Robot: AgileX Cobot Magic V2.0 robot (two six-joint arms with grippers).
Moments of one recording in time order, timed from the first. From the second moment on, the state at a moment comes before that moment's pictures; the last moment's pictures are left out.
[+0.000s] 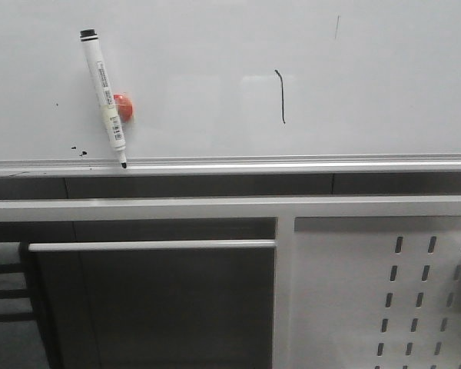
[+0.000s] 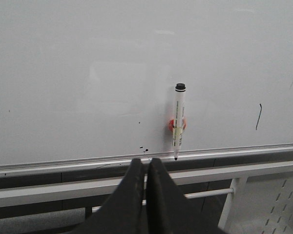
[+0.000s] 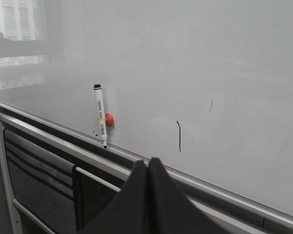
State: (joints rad) left arm -0.28 0.00 -0.27 -0.03 0.41 0.00; right arm 0.45 -0.01 -0.20 0.51 0.22 -0.59
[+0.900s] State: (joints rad) left arm -0.06 0.00 -0.02 0.06 0.17 0.04; right arm 0.45 -0.01 -0.20 0.51 0.22 -0.59
